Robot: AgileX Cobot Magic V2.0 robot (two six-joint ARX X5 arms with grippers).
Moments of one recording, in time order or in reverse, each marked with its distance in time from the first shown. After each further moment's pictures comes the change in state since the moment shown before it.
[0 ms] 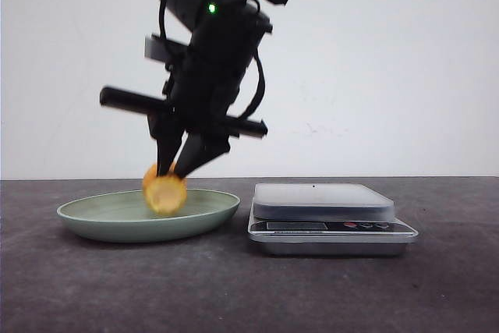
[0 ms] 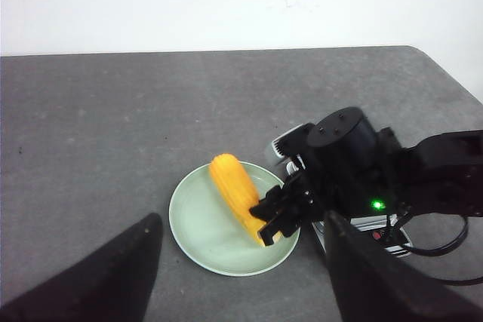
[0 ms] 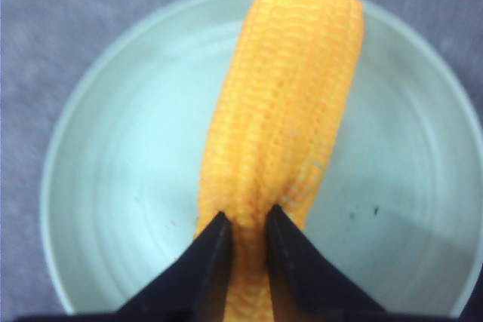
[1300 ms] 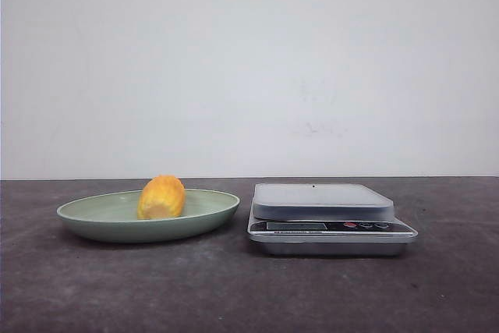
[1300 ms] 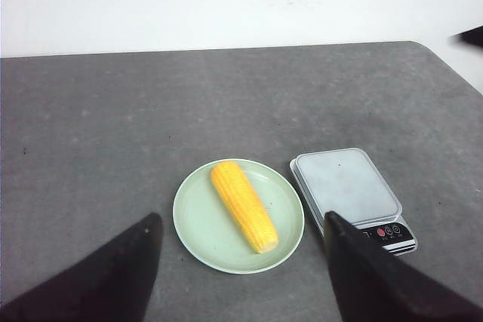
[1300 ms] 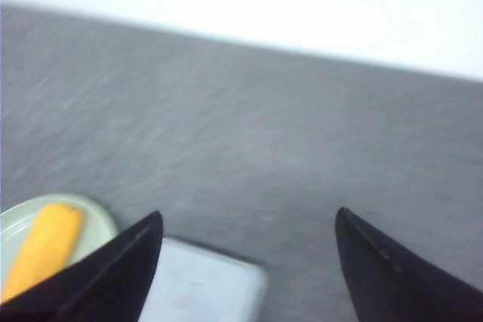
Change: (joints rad) left arm 0.000 0.000 0.000 -0.006 -0.005 0.012; right arm -0.503 -0.757 0.008 -0.390 -0.006 -0.299
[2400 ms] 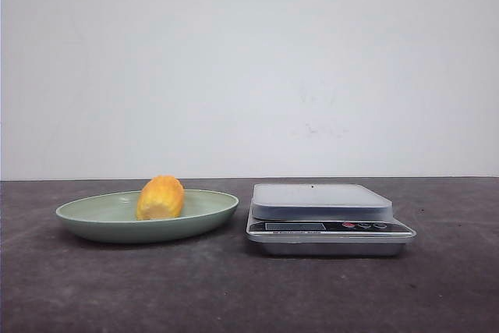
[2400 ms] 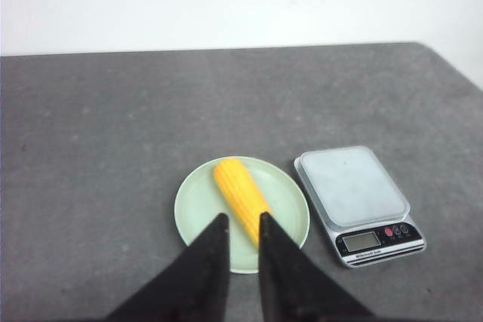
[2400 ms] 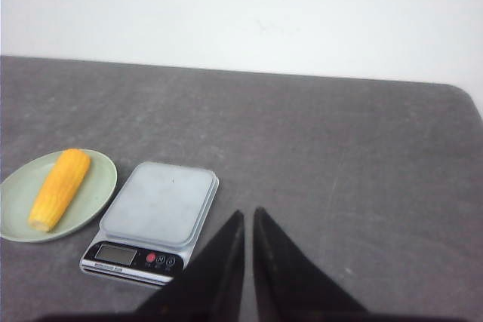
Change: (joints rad) left arm 0.000 -0.097 -0.158 0.080 -0.009 0.011; right arm -0.011 -0.855 -0.260 -0.423 0.043 0.013
